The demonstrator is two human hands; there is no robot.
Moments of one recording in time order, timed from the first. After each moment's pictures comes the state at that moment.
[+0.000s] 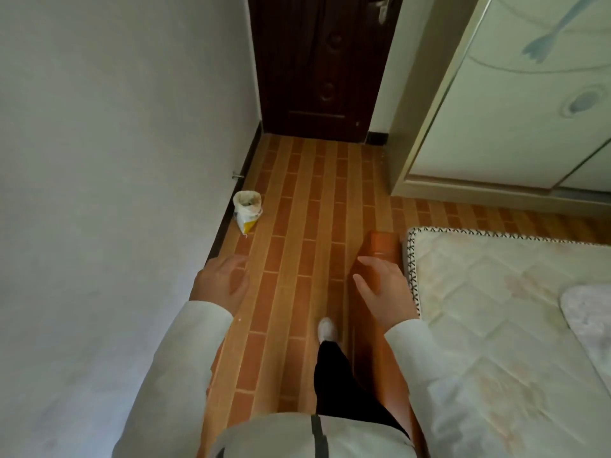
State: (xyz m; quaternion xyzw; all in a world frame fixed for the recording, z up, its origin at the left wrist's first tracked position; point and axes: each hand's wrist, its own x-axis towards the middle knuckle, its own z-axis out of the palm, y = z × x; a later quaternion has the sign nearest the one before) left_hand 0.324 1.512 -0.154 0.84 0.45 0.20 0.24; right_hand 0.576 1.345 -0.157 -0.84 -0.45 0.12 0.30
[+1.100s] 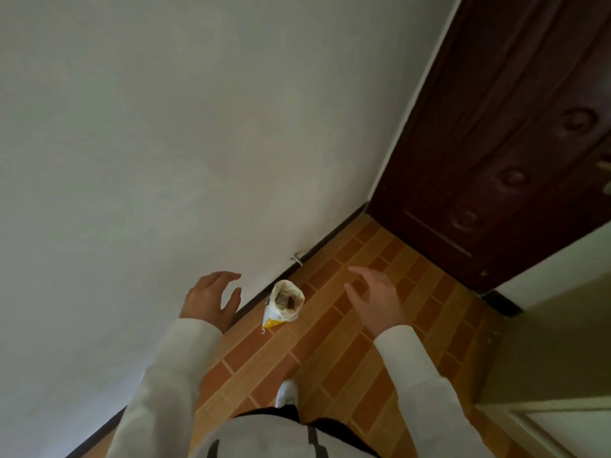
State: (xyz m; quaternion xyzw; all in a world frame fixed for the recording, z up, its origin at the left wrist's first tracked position) left_hand 0.558 2.007 -0.171 0.66 0.69 0.26 0.15; right_hand 0.856 2.030 -0.134 -0.67 -0.67 0.24 0.21
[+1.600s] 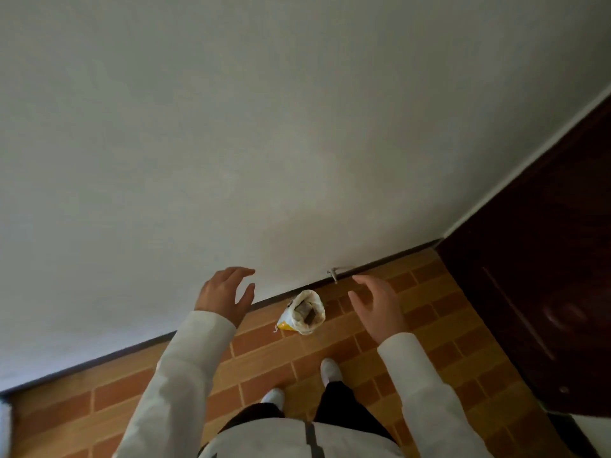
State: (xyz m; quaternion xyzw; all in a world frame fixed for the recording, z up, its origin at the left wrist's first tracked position) left_hand 0.618 2.104 -0.178 0.52 0.81 0.25 0.12; right_hand 0.880 2.237 -0.181 -0.52 -0.79 0.31 0.11
